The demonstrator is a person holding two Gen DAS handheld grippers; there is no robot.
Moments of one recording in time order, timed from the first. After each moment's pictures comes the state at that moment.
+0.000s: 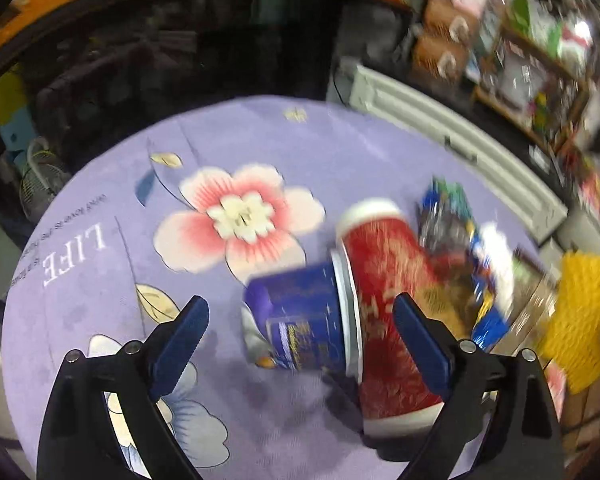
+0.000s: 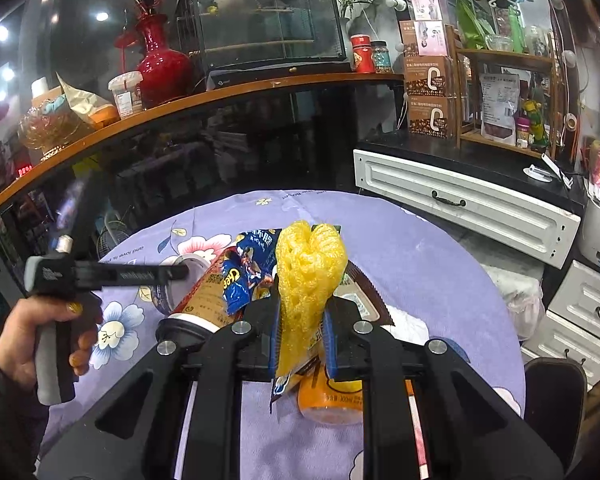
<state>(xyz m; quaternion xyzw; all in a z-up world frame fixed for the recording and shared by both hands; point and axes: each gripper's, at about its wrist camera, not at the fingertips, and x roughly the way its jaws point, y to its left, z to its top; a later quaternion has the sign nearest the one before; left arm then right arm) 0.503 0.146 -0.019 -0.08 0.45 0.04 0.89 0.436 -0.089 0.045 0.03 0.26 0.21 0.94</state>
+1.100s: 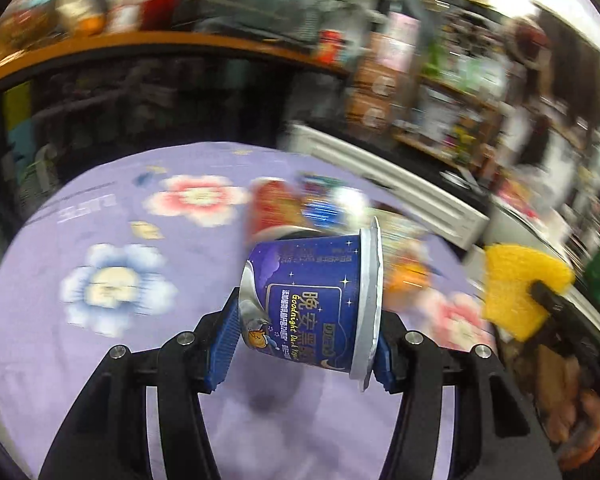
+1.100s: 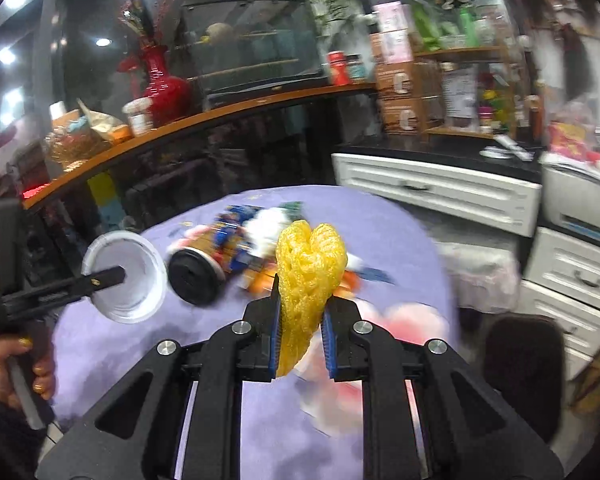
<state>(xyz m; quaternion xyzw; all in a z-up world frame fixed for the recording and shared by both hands) 0.318 0.060 0.013 -0.10 0.31 -0.04 0.95 0.325 -0.212 0.028 0.06 0.23 0.20 0.95</state>
